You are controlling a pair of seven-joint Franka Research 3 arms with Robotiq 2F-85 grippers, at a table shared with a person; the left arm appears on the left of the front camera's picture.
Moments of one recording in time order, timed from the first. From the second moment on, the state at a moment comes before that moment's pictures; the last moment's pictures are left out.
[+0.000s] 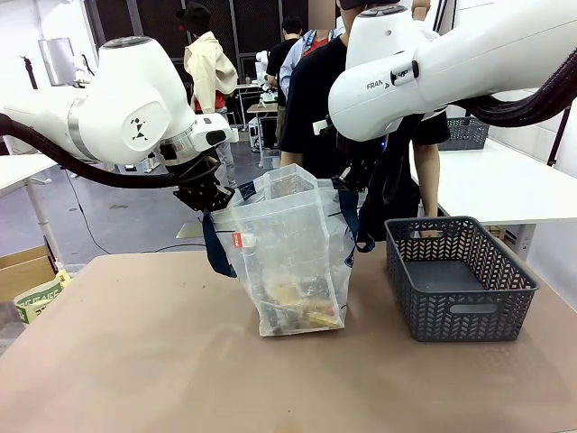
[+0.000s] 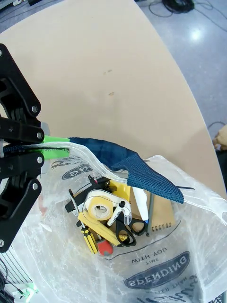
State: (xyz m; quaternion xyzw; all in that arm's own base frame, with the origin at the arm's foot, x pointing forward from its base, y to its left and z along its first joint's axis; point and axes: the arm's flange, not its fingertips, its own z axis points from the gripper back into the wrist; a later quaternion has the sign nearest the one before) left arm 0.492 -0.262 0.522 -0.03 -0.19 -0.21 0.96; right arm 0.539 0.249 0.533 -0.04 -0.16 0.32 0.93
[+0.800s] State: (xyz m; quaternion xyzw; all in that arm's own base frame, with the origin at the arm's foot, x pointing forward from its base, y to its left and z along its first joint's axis) left arm 0.492 -0.262 0.522 -0.03 -0.19 -0.21 0.96; right arm 0.539 0.249 0.533 -0.04 -0.16 0.32 0.93
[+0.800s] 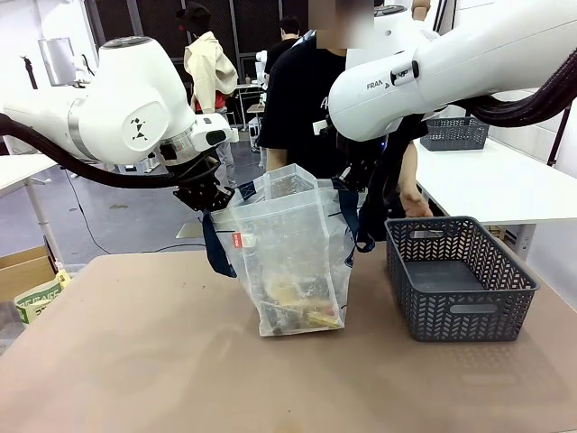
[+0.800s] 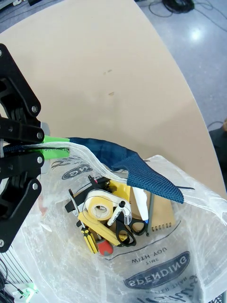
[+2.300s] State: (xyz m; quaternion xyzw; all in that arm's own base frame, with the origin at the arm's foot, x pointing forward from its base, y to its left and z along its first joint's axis) left arm 0.487 -0.301 0.529 -0.08 -0.19 -0.22 0.95; right arm 0.551 0.289 0.532 -0.02 -0.15 0.28 0.95
